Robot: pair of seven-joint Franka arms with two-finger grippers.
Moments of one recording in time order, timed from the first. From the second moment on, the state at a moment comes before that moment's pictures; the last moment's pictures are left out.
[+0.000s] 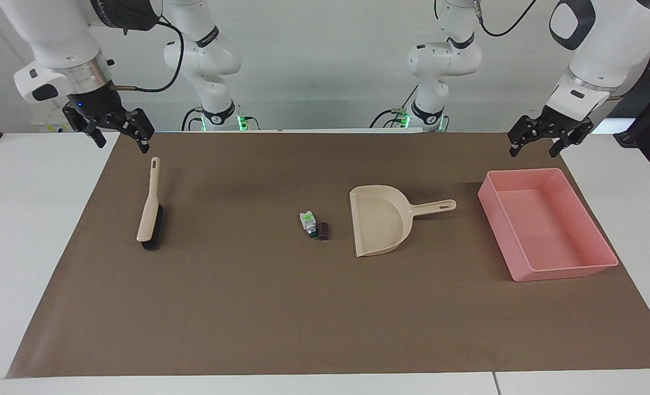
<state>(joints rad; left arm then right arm) -0.06 -0.06 0.05 -1.68 -0.01 1.63 0.10 -0.07 -0.04 0.03 -1.58 -0.05 1.56 0.11</state>
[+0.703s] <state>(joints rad) -0.06 -0.06 0.05 -1.68 -0.01 1.63 0.10 -0.07 -0.04 0.03 -1.61 -0.05 1.58 0.13</state>
